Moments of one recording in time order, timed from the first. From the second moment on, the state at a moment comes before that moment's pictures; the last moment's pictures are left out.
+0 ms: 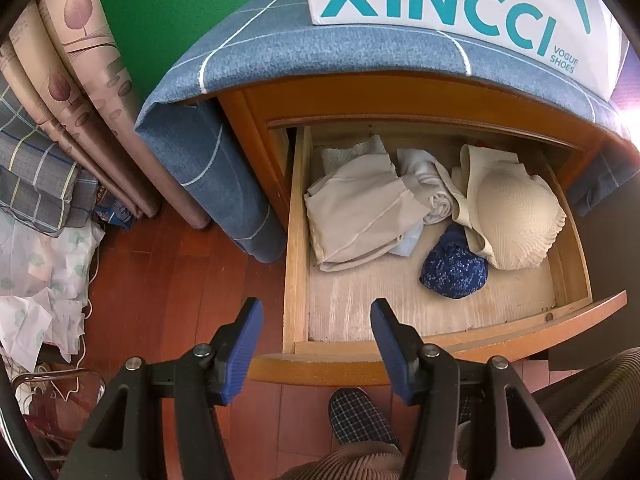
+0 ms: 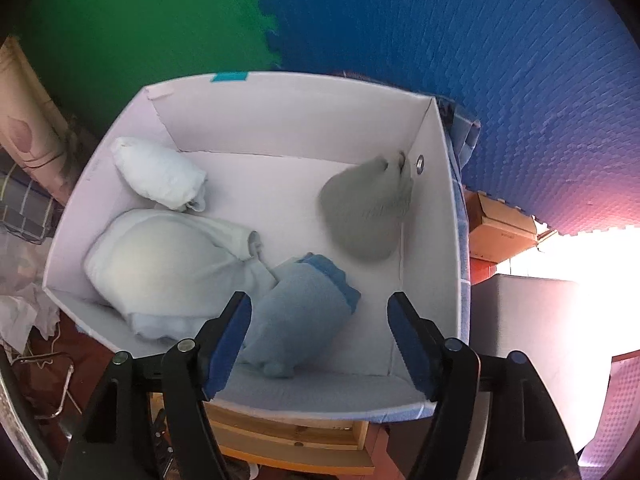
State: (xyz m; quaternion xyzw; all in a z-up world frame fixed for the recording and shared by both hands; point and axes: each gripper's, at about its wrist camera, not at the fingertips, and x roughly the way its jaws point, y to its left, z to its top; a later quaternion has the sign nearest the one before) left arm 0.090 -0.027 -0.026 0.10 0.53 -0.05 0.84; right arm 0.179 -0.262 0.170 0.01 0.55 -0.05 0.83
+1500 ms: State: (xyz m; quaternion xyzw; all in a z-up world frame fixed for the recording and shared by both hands) left arm 0.116 -0.036 -0.038 0.13 0.56 -0.09 0.82; right arm 0.051 -0.261 -0.029 0.09 0.63 -0.03 0.77
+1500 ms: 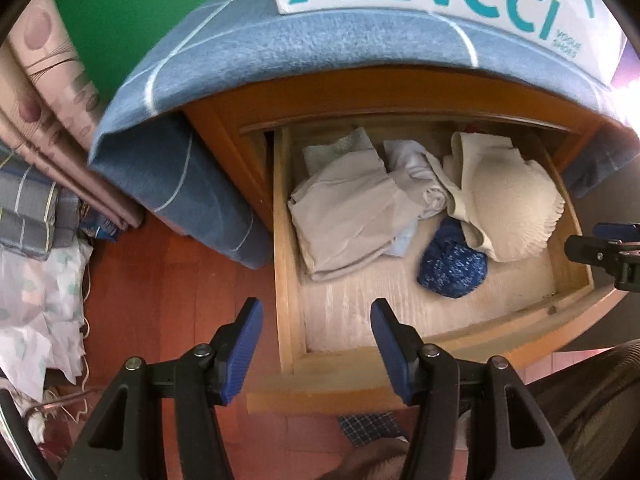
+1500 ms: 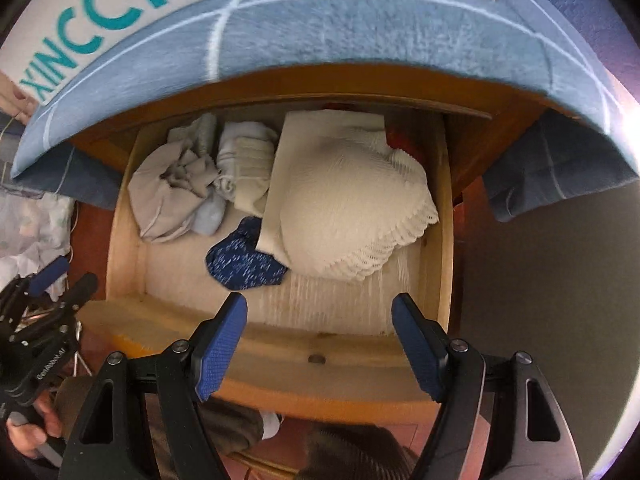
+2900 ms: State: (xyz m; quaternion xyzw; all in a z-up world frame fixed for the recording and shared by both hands) left arm 0.195 -0.059 -0.128 0.16 0.65 -0.18 0.72; right arm 0.121 -0.257 -0.118 0.10 0.67 -0.07 0.74
